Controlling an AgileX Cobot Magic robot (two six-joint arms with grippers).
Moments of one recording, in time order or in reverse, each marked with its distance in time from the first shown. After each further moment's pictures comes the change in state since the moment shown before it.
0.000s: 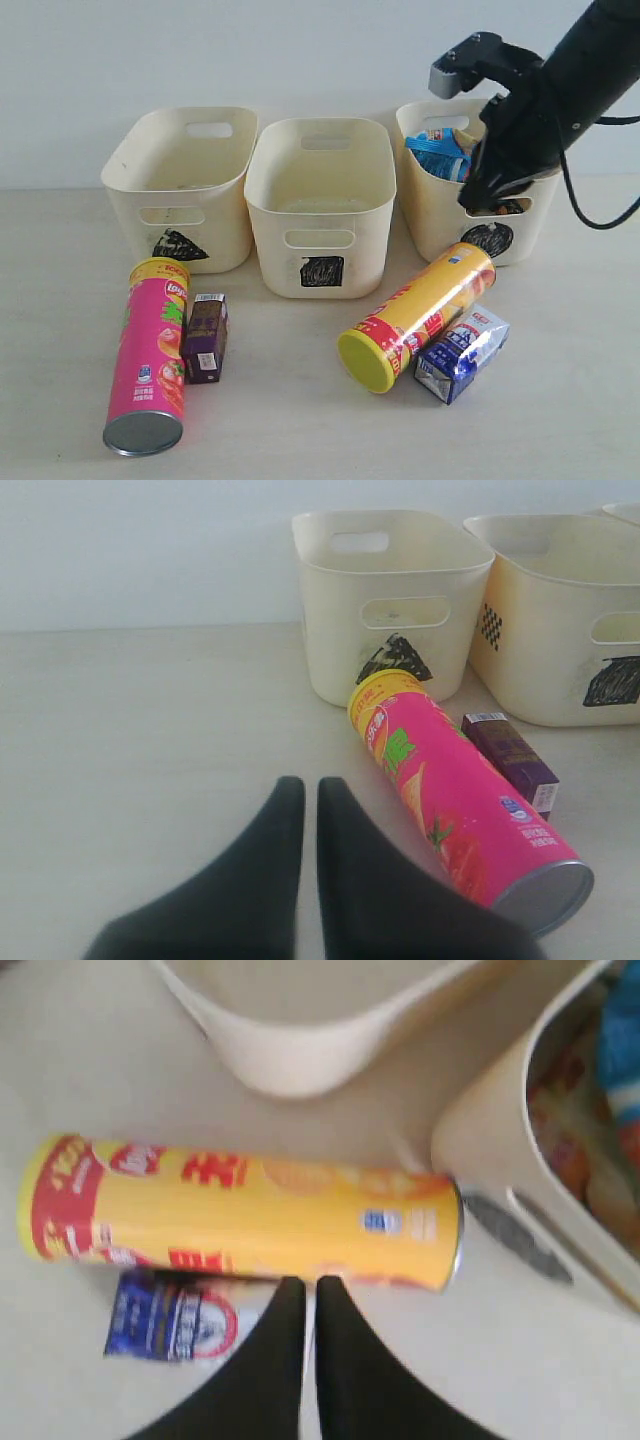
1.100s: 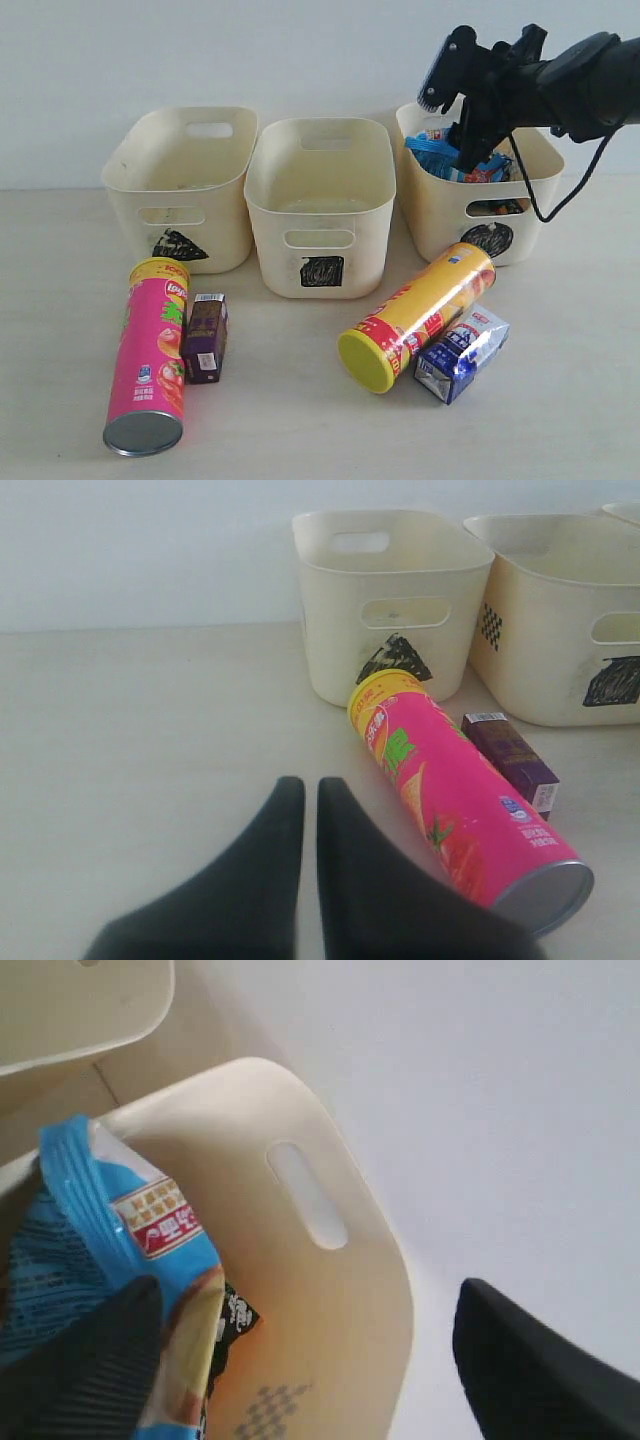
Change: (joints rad) left arm 0.000 0.000 0.000 0.000 0.000 0.000; right arm 0.000 0.237 0.000 0.672 -1.045 -1.147
